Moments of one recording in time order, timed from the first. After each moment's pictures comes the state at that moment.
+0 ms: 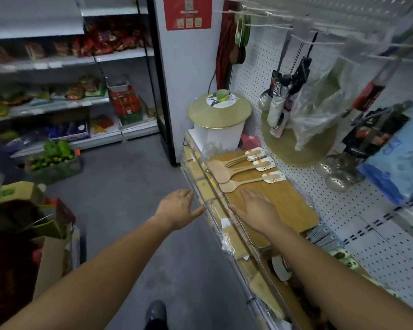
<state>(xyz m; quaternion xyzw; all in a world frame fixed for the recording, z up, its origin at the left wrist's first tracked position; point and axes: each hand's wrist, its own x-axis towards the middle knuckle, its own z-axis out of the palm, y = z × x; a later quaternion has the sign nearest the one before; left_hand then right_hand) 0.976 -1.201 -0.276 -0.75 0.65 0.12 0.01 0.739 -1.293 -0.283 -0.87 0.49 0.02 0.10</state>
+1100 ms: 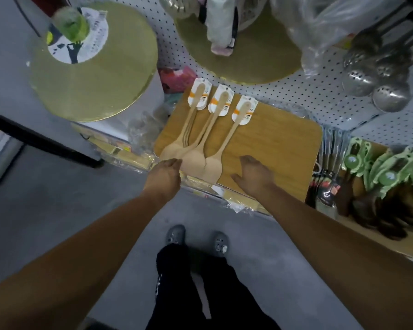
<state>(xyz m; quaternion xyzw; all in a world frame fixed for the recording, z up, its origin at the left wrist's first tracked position) 1.088 -1.607 -0.456 -0.48 0.86 0.17 0.08 0.843 -1.520 -0.453 -0.55 0.79 0.05 0.27</state>
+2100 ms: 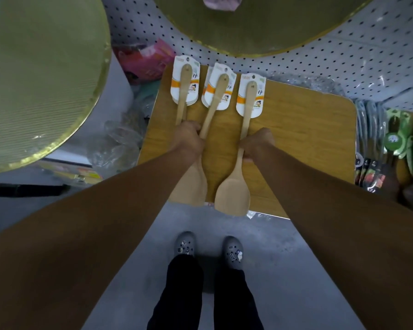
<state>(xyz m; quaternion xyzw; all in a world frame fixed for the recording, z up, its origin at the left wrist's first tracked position) 0.965 -1.788 -0.593 -0.54 0.74 0.41 -0.02 0.818 -1.693 -0.585 -0.03 0.89 -0.24 0.40</state>
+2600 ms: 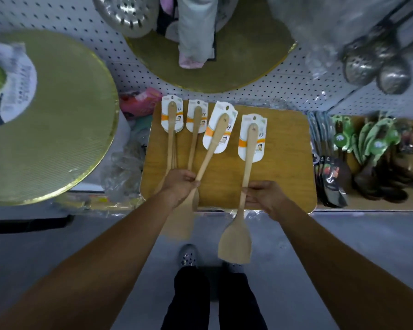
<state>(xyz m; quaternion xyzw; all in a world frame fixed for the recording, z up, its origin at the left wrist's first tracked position) 1.023 -1.727 -0.529 -0.54 0.62 0.56 0.03 0.860 -1.543 -0.504 0.07 0.73 -0.46 0.50</state>
